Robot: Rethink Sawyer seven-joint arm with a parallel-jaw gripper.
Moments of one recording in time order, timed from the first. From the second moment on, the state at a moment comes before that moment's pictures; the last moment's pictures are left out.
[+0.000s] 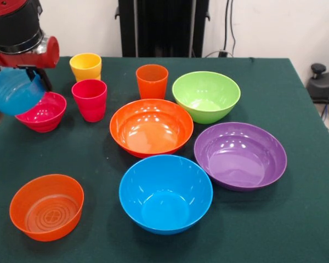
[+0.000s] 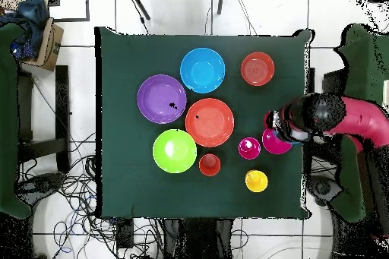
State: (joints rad) arm -1.03 -0.53 0.71 1.45 -0.67 1.12 1.75
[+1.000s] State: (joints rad) arm -1.00 -0.53 0.70 1.54 -0.67 1.04 1.75
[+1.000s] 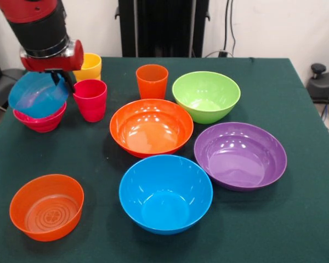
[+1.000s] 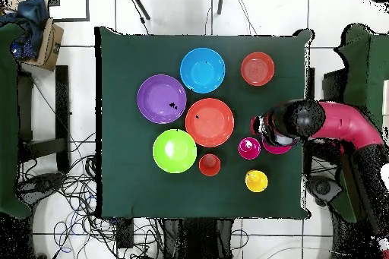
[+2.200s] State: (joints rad) arm -1.02 -0.56 0.68 1.66 -0.71 0.96 1.75
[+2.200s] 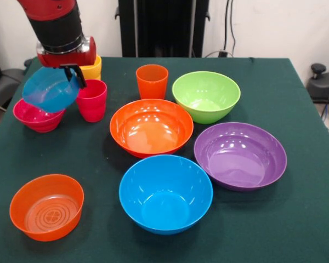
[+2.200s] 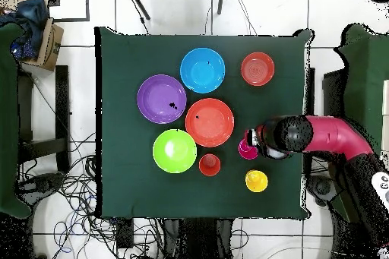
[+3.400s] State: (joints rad) arm -1.07 -0.58 0.68 1.72 -0.79 0.96 1.75
